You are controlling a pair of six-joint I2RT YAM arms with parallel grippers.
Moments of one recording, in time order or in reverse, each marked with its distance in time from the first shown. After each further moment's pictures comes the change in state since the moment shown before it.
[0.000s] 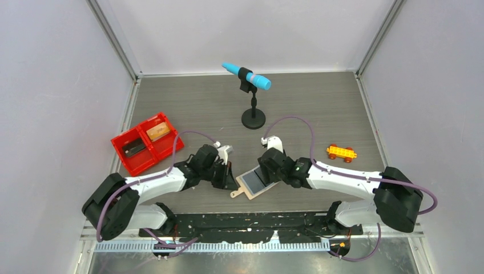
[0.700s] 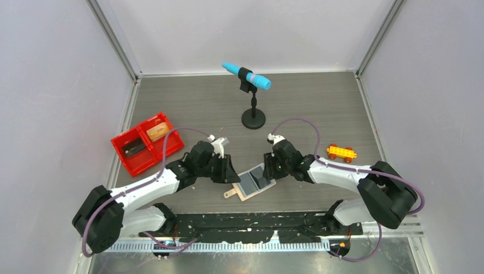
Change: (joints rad) left arm 0.000 -0.170 0.042 -0.094 -0.103 -0.069; right arm -0.250 0.082 -0.114 0.264 -0.396 -0.053
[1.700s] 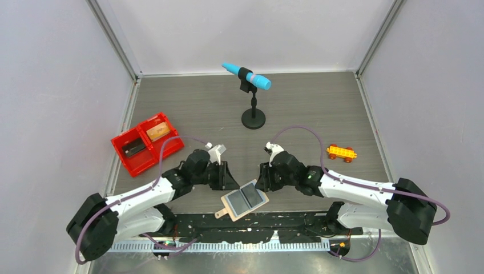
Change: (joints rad) left arm -0.017 -0.046 -0.104 0.122 0.056 -0.120; right arm 0.192 -0.239 -0.077 -0.007 -0.057 0.212
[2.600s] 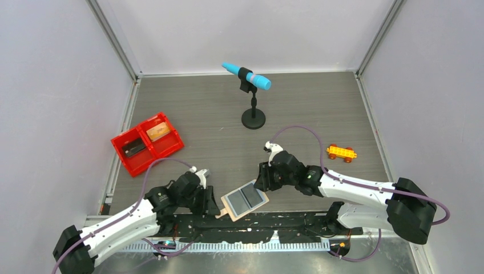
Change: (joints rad) left arm -0.103 -0.449 -0.182 -0.558 -0.156 -0.035; right arm 0.005 0.008 0.011 0.014 -0.006 -0.008
